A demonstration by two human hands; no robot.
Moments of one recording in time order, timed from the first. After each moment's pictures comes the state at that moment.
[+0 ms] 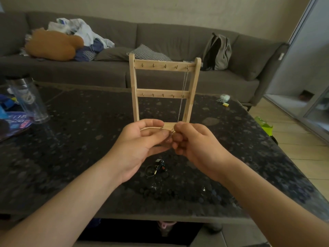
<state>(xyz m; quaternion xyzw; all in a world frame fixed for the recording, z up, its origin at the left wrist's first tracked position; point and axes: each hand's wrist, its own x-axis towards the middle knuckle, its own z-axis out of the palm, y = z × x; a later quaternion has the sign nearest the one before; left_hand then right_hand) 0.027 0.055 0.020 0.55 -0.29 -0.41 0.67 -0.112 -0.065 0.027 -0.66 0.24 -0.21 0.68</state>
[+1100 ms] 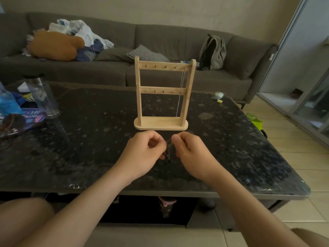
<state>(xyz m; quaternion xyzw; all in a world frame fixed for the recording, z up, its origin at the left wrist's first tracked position) -0.004 0.103 0.013 0.74 -0.43 -0.22 0.47 -0.146 -0.005 0.017 -0.82 0.32 -0.20 0.44</state>
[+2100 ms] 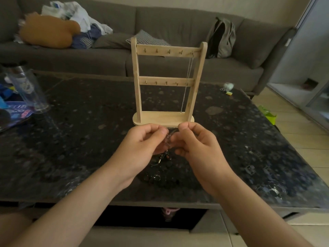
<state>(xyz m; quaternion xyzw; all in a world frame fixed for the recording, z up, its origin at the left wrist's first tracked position) 0.017 0.075 -0.001 0.64 -0.34 -0.34 0.59 -0.119 -0.021 0.004 -0.59 0.31 -0.31 0.68</state>
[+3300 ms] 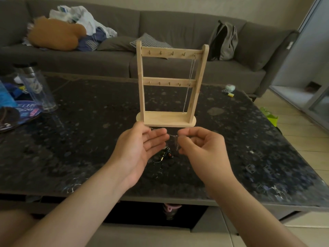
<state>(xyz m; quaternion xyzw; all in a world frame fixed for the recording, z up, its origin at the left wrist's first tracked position) 0.006 0.085 0.012 0.52 -0.11 -0.41 0.74 -0.132 -0.004 0.008 -0.66 0.37 -0.35 0.55</state>
